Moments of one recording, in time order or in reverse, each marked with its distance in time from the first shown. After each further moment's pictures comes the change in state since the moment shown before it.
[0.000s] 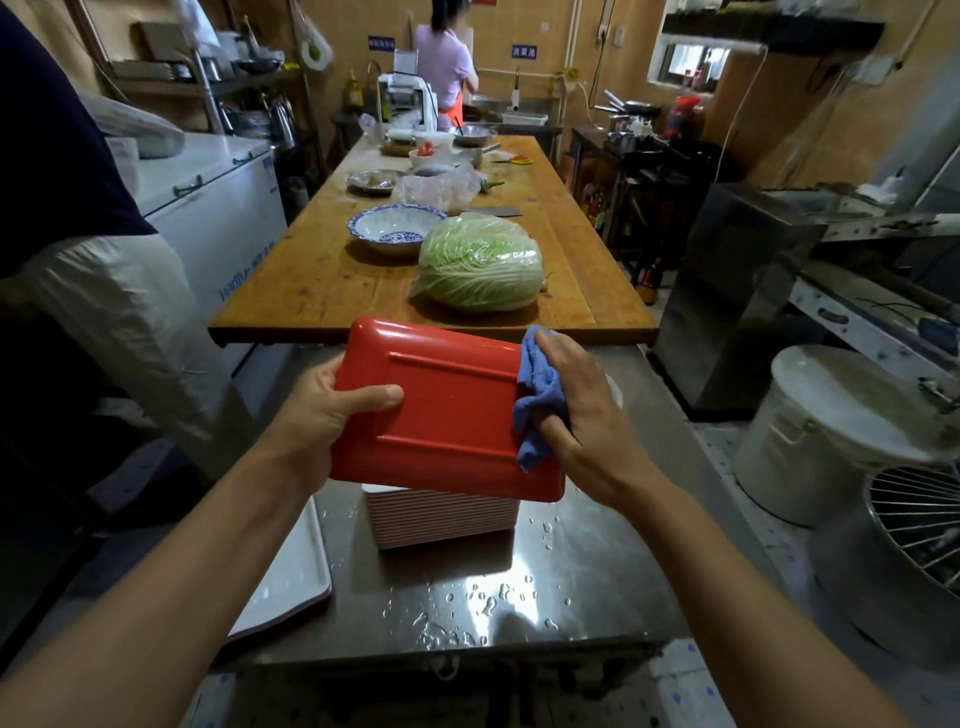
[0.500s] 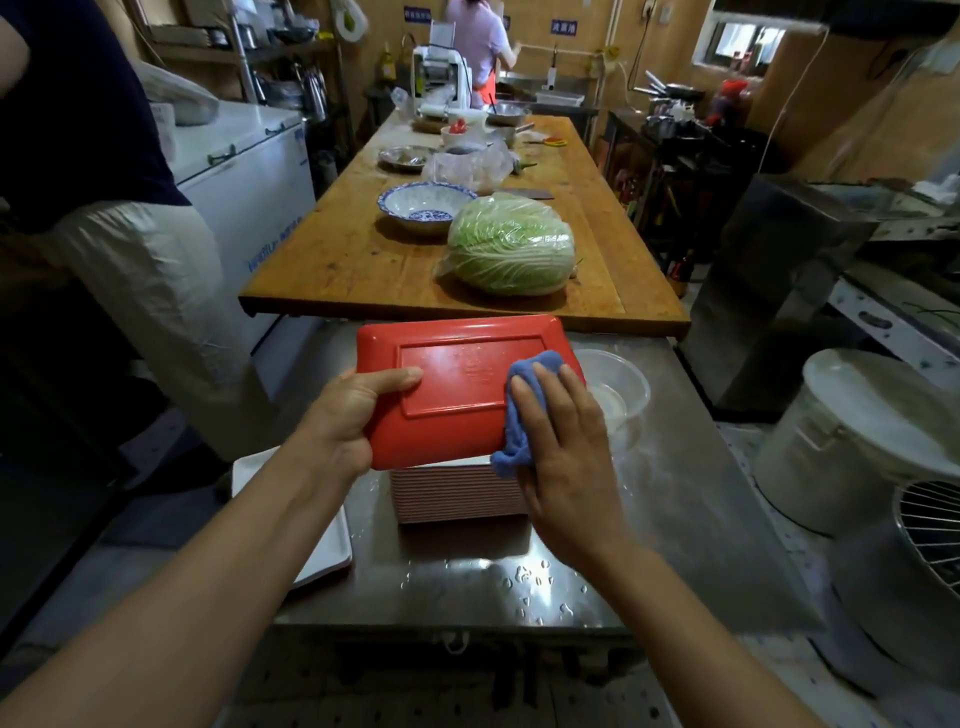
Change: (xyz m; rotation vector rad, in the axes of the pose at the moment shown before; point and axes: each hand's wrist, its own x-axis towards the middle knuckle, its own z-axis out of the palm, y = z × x) left_hand 0.001 -0.017 0.002 -0.256 0.233 -0.208; right_hand -0.033 -0.016 0.059 -0.352 0.137 -0.205
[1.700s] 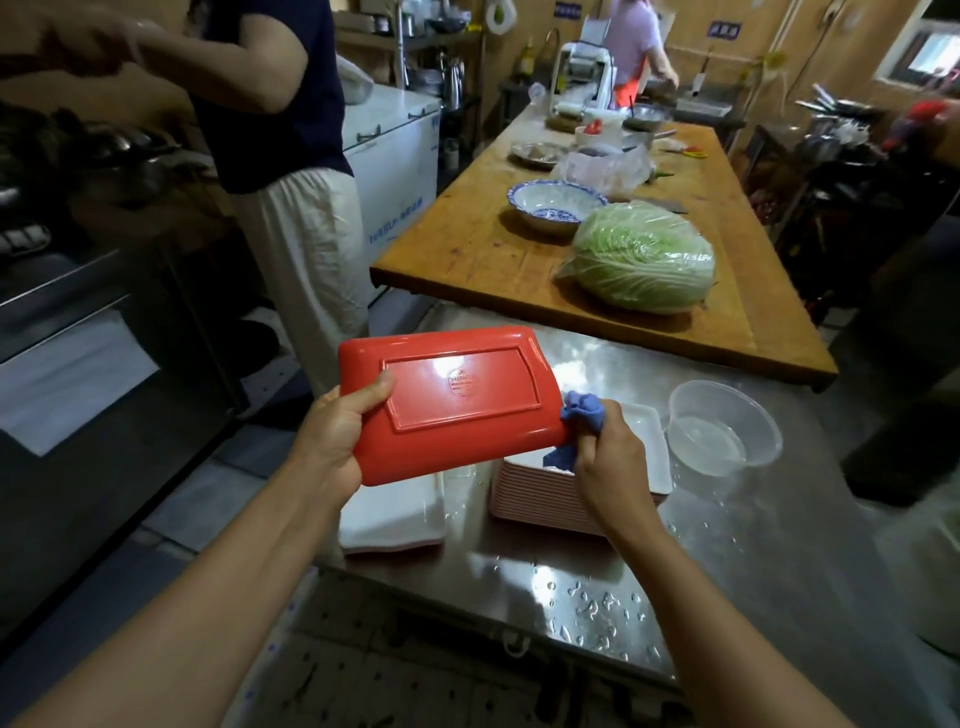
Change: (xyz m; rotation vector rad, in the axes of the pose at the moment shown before) left_hand -0.021 0.000 -0.121 -0.214 0.302 0.123; right_hand 0.041 -0.040 0.074 0.609 -0.181 0.501
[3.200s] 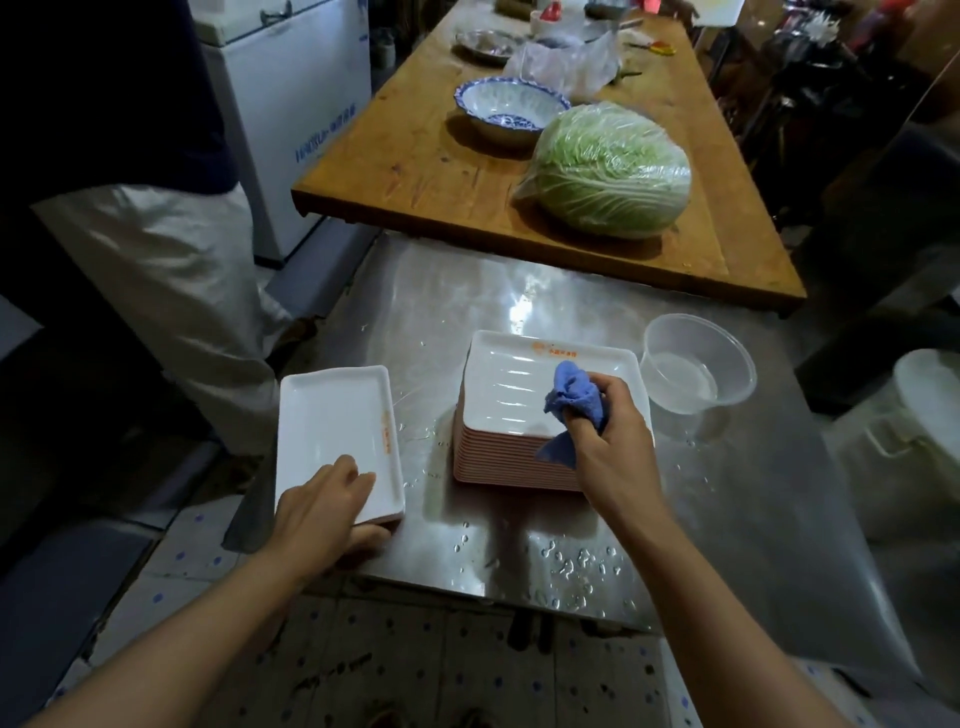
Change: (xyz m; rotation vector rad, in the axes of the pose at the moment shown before) left_hand 0.070 -0.140 -0.086 2.031 -0.397 0.534; right_hand 0.001 0.036 -0.004 0.049 0.055 0.224
